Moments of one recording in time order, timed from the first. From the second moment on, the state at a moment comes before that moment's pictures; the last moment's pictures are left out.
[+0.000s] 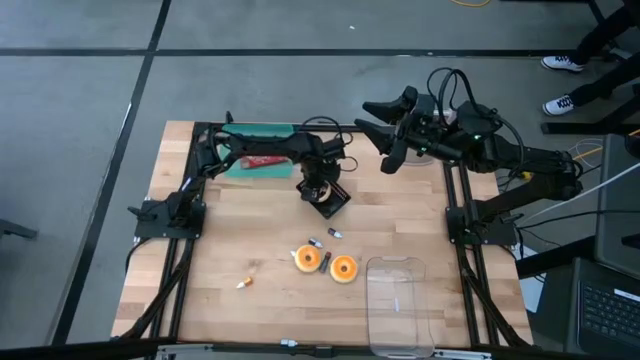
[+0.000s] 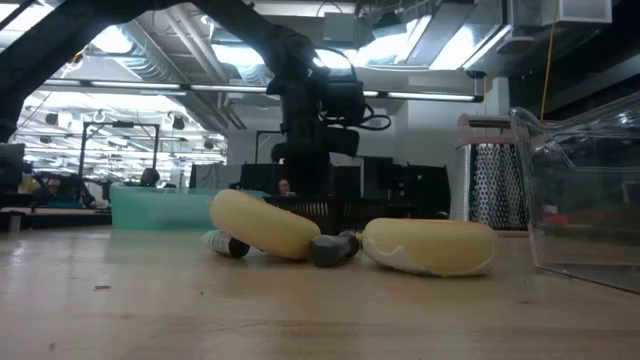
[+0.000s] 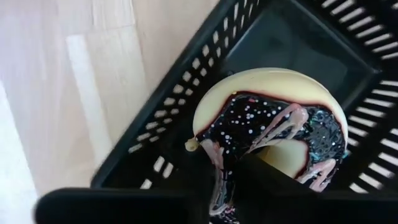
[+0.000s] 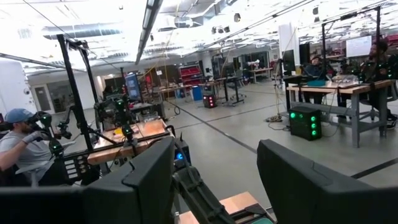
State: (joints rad) left arm 0.34 2.15 1.68 -0.89 0.08 0.48; right arm 0.00 1.26 1.48 -0.03 0.27 0.13
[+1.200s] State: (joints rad) left arm 0.45 1.95 2.29 -1.03 0.37 0.05; right arm 0.00 1.24 1.48 -0.01 0.22 0.05
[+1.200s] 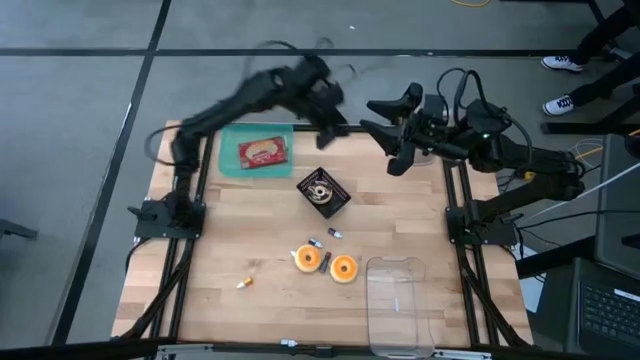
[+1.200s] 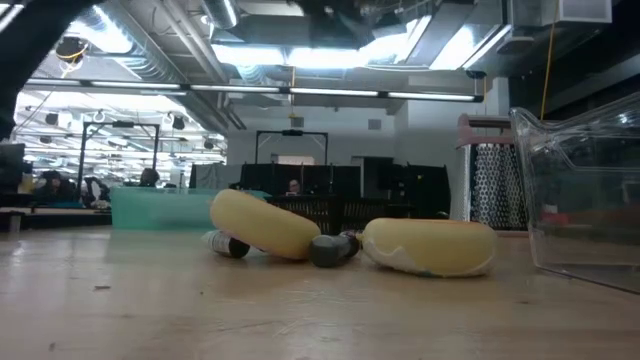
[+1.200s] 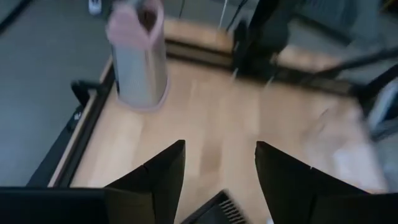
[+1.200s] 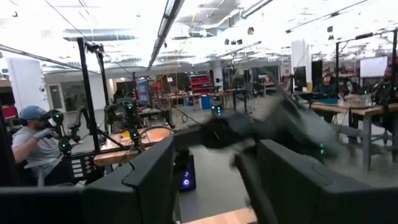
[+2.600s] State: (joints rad) left arm -0.23 1.18 0.59 0.18 -0.52 -0.69; right arm 0.06 1.23 0.57 0.69 0.35 0.82
